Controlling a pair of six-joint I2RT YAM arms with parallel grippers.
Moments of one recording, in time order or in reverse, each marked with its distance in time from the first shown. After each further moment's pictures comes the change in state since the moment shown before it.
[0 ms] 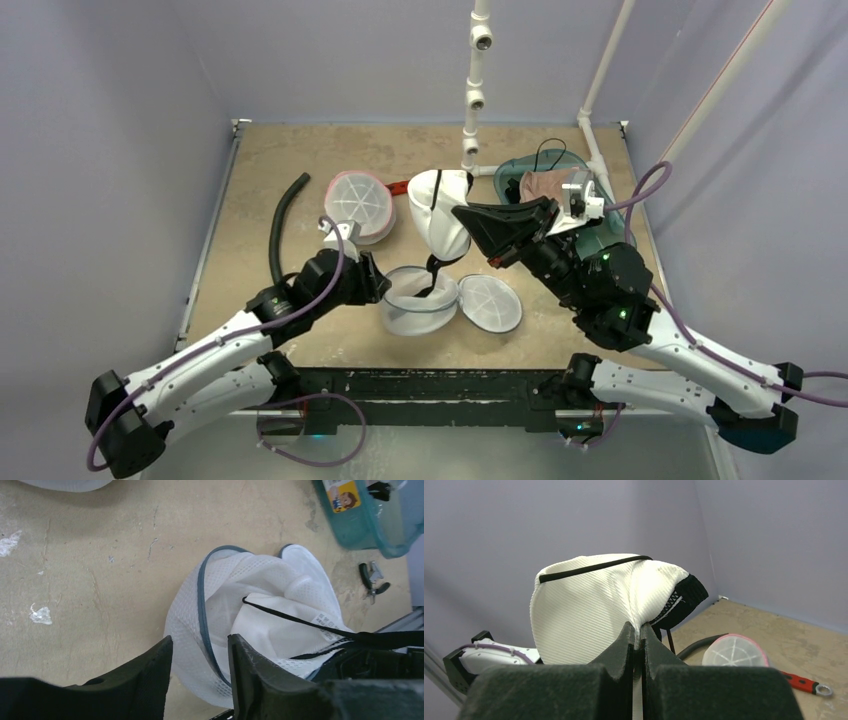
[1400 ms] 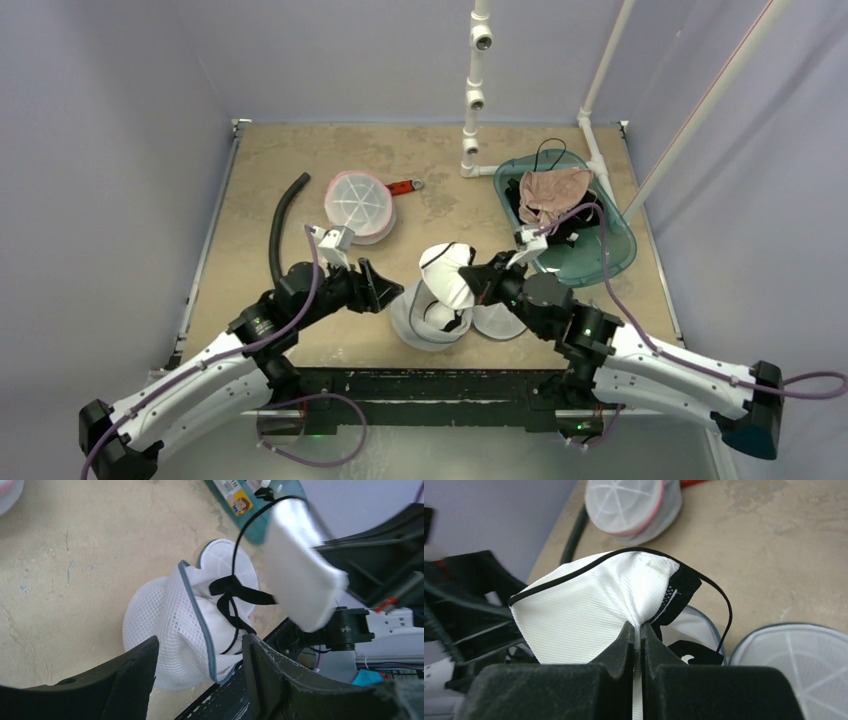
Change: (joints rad) left arm 0.001 -0.195 -0.102 0.172 0.211 -0.004; right arm 0.000 -0.102 -0.420 -0.308 0.266 0.341
